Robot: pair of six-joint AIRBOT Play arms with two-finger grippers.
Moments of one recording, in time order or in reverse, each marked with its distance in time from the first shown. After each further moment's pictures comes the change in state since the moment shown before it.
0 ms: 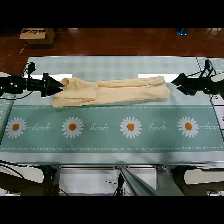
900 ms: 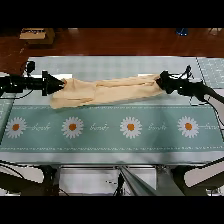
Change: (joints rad) left arm 0.001 0.001 0.000 -0.064 -0.016 0.010; right arm 0.169 -0.178 0.014 0.502 -0.182 -0.194
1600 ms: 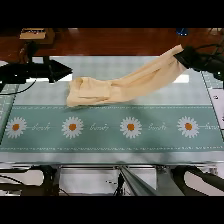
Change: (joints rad) left arm -0.182 0.165 0.000 -0.225 -0.023 0.066; right arm -0.040 0.555 0.029 -0.348 0.205 0.032
